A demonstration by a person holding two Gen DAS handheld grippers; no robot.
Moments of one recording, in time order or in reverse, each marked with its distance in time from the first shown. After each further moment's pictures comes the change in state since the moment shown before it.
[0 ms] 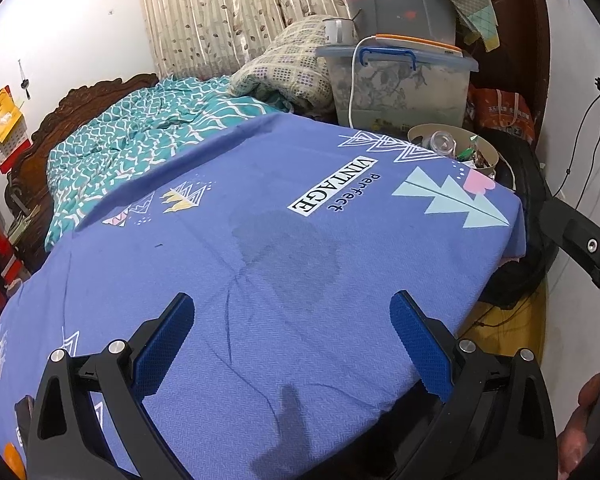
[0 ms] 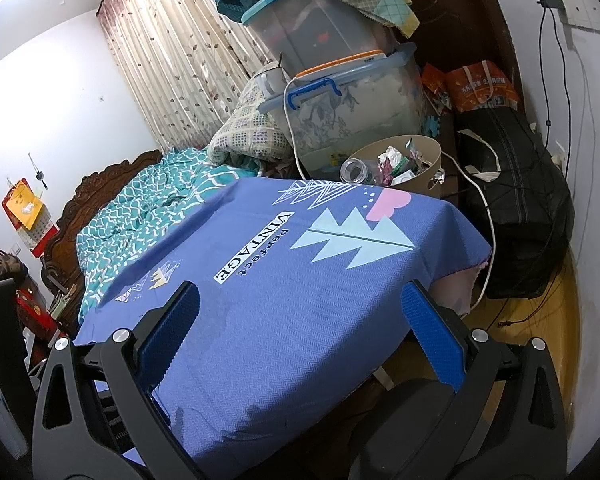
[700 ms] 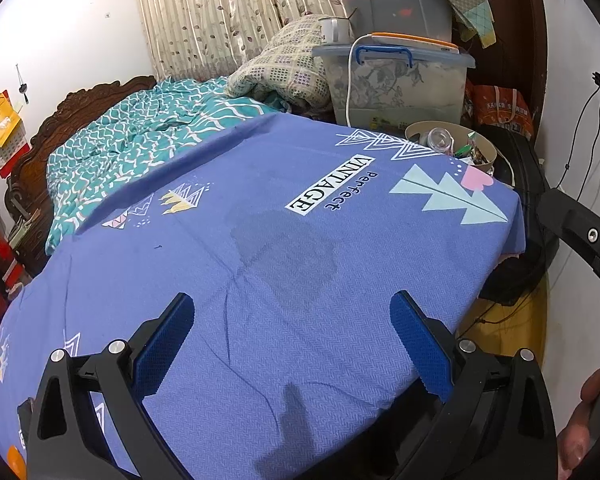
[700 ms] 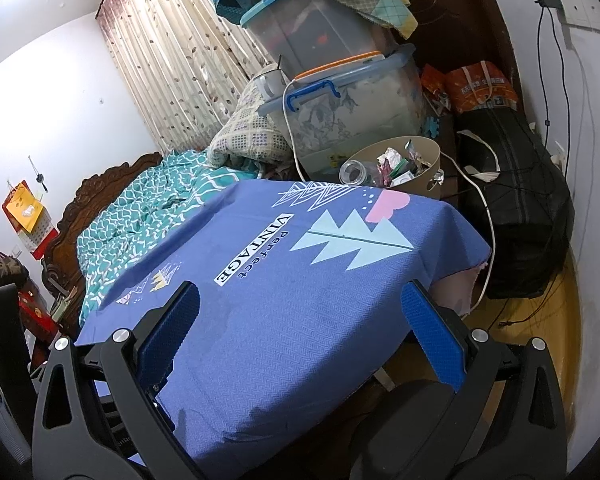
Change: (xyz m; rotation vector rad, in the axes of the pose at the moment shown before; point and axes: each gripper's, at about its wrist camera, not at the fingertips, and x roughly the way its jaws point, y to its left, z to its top) left arm -0.001 -0.002 0.001 0.014 0.001 0.001; right arm 0.001 0.001 0.004 0.003 -0.003 0.002
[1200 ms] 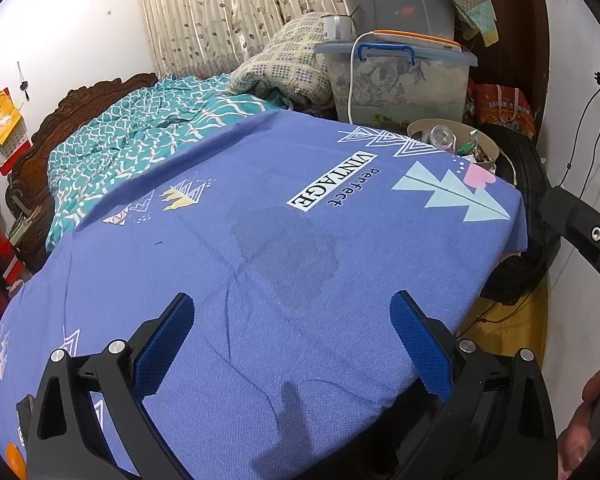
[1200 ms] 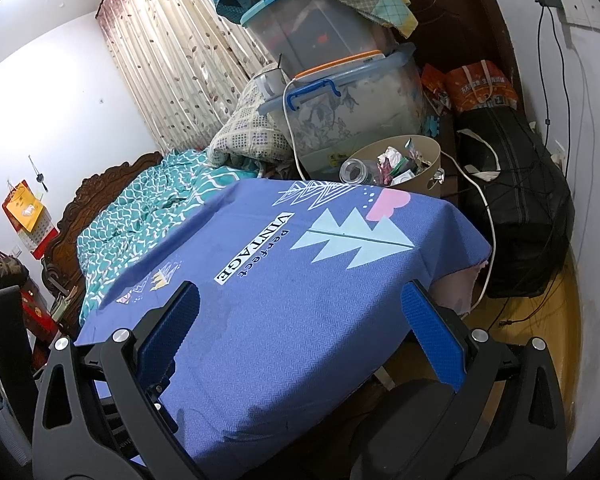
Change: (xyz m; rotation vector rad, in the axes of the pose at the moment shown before) left arm 0.003 0.001 -0.003 -0.004 0.009 0.001; right arm -0.001 0.000 -0.001 0.001 -0.002 0.000
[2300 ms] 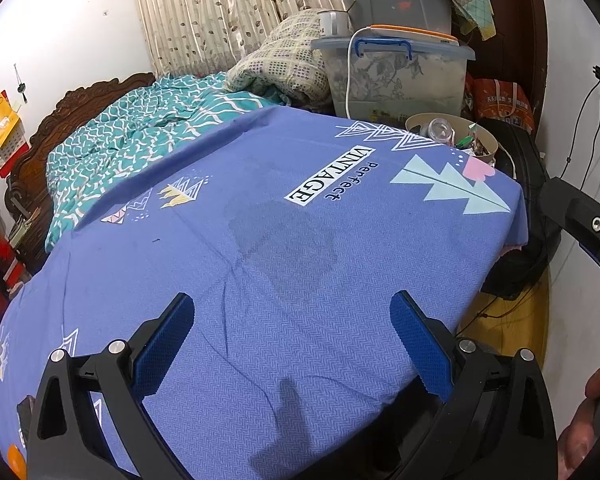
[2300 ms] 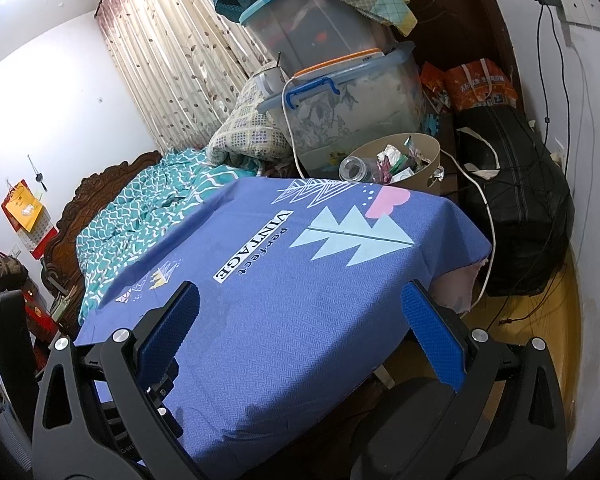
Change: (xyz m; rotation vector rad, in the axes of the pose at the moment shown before) left arm 0.004 -0.001 -0.004 0.014 0.008 0.001; right arm 0.001 -0.001 -0.001 -0.001 -0.001 0.001
